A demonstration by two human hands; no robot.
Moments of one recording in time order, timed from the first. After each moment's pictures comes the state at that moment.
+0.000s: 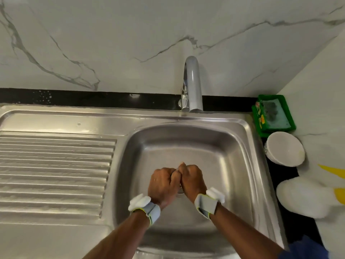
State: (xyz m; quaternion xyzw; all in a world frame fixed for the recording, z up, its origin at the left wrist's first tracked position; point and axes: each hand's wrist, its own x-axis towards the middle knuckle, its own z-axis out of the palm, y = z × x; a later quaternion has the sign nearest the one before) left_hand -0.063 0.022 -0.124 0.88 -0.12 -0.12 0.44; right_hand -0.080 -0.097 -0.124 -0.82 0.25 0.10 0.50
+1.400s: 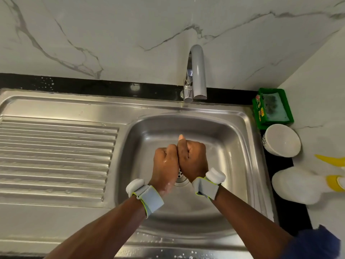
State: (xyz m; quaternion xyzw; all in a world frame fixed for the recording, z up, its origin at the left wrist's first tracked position) left_hand -0.065 -0.003 -0.049 0.67 0.11 -0.15 0.72; right_hand -0.068 -0.086 -0.061 -0.84 0.12 -0.16 0.50
